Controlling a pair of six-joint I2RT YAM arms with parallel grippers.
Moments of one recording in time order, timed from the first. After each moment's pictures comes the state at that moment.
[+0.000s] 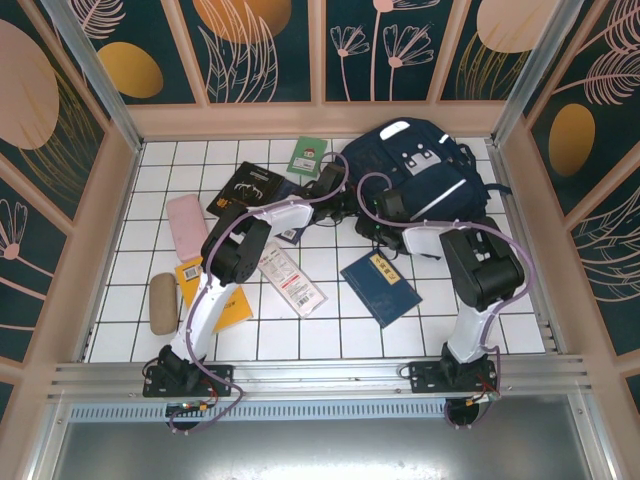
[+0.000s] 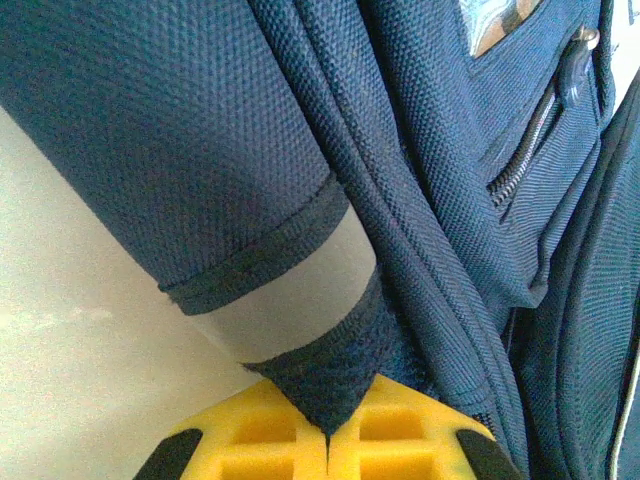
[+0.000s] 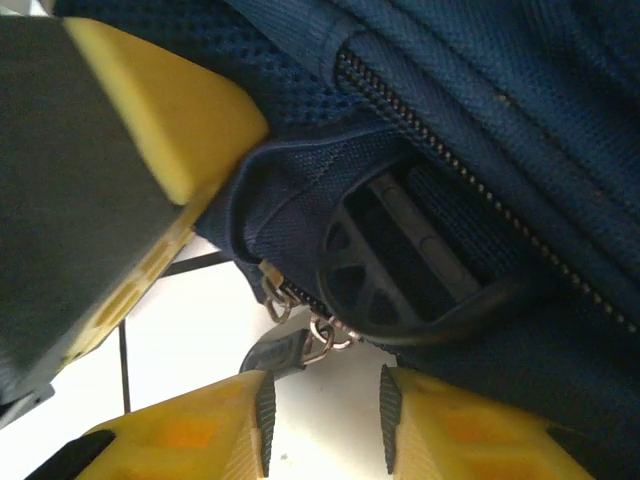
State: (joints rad) left arm -0.66 2.42 1.79 -0.05 0.25 -0.94; right arm 0.43 1.84 0.90 0.11 -0.04 0.69
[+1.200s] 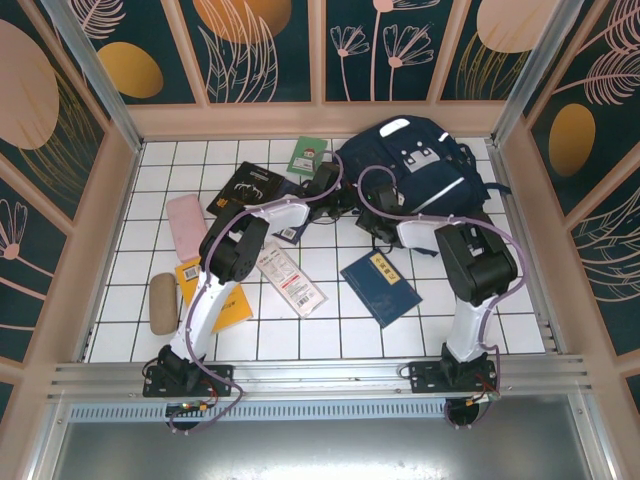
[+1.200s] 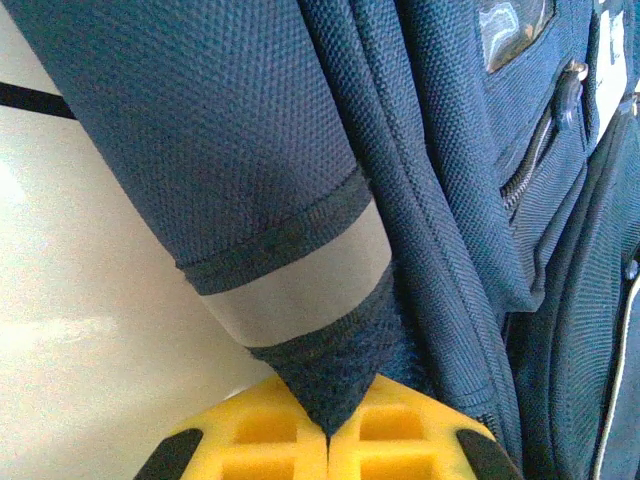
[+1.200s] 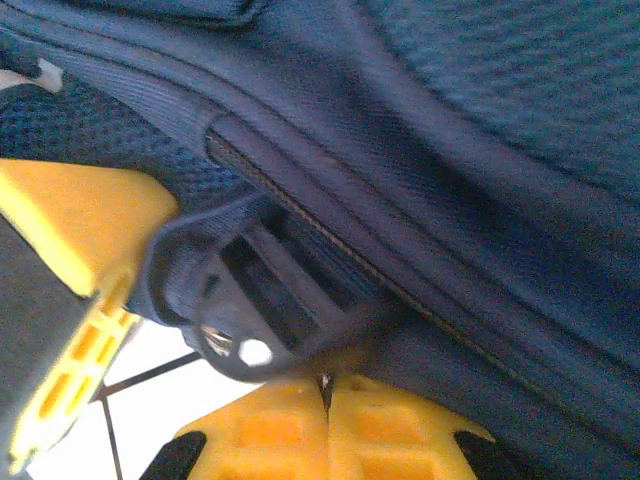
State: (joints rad) left arm -0.63 2.43 1.77 0.01 0.26 -0.98; right arm 0.44 1.86 0.97 0.03 0.11 0.84
